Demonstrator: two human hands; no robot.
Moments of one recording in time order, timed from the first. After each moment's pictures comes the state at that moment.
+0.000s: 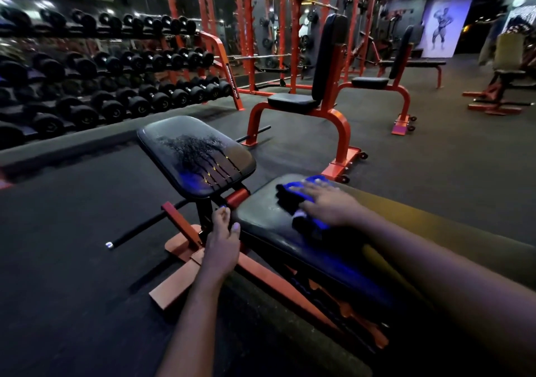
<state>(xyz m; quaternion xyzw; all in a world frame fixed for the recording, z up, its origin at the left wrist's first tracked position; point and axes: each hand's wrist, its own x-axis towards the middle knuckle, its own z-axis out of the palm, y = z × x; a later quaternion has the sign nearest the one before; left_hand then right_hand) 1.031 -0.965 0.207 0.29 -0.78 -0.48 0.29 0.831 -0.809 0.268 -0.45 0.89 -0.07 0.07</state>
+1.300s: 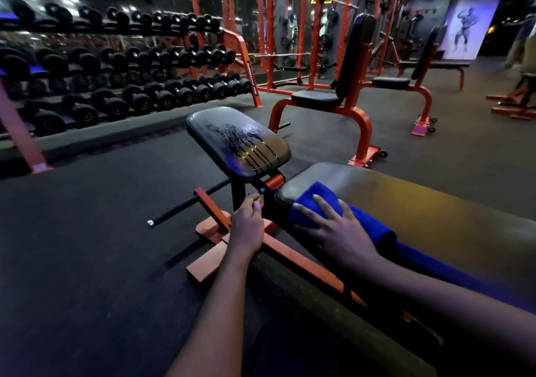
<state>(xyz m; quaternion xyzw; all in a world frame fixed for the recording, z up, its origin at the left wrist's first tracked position) 1.096 -0.971 0.230 0.29 -0.77 -0.47 0.32 1.000 -0.797 0.244 -0.54 0.82 0.12 -0.16</state>
